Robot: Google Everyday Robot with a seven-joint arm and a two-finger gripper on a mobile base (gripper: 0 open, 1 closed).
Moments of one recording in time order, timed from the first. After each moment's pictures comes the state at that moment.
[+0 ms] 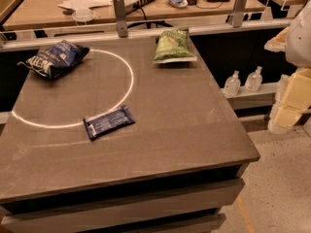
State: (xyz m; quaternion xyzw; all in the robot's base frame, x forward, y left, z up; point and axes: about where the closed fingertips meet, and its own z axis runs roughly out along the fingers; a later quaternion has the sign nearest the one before) arm 0.438 -0.217 0.976 -0.60 0.78 -0.03 0.16
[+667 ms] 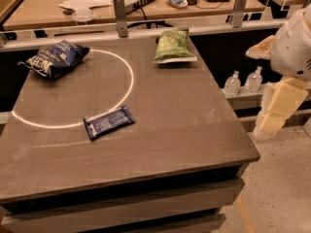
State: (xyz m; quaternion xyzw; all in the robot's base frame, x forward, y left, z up) arm 0.439 -0.188 0.961 -0.63 0.75 0.01 0.19
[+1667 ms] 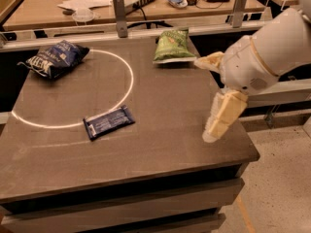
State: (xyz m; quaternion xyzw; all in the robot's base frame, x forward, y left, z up) arm 0.464 -0.096 0.921 -0.68 0.66 0.13 0.29
